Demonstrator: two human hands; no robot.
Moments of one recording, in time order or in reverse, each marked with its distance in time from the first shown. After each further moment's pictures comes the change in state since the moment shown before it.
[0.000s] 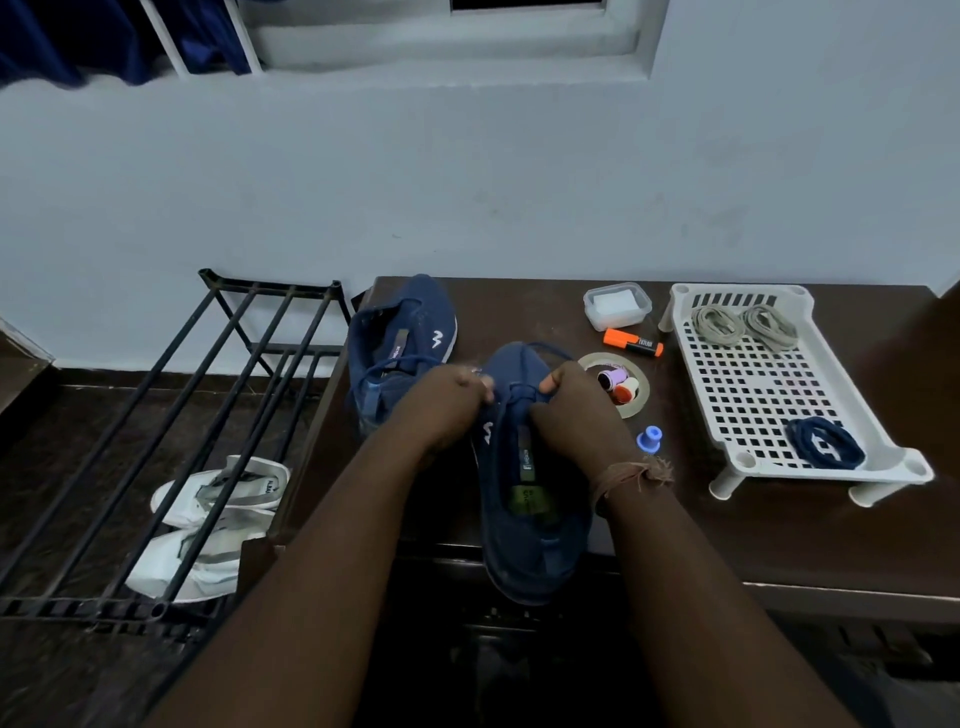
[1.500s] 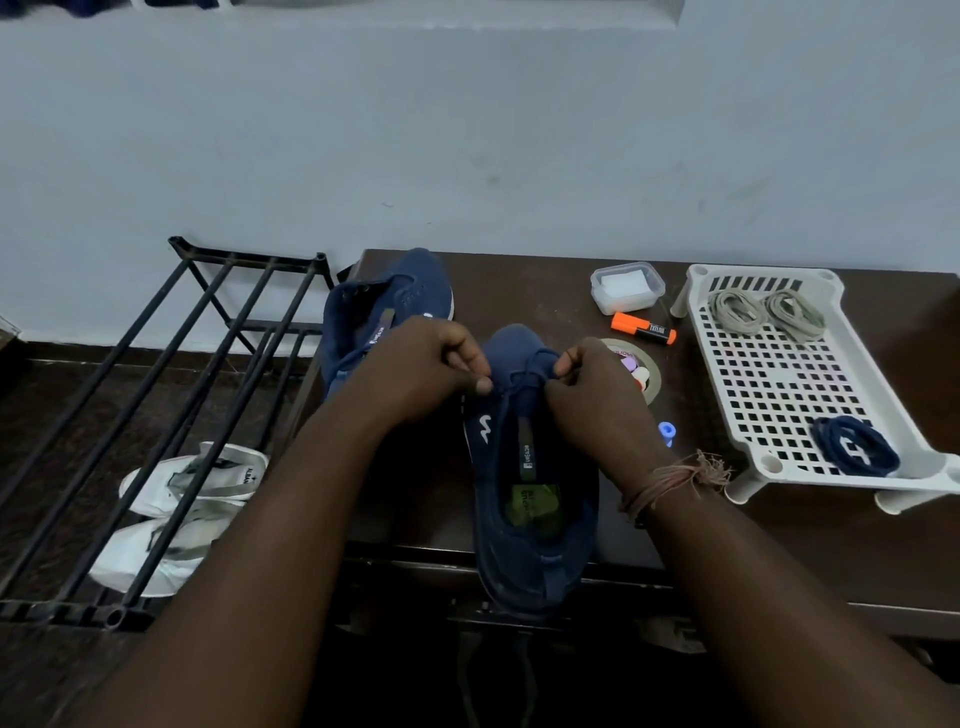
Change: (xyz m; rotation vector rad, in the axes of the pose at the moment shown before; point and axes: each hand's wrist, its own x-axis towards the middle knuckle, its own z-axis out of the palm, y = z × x) left_hand 0.007 0.001 -0.031 0.146 -0.026 0.257; right_hand 0.008 0.008 -0.004 0.120 0.081 -0.043
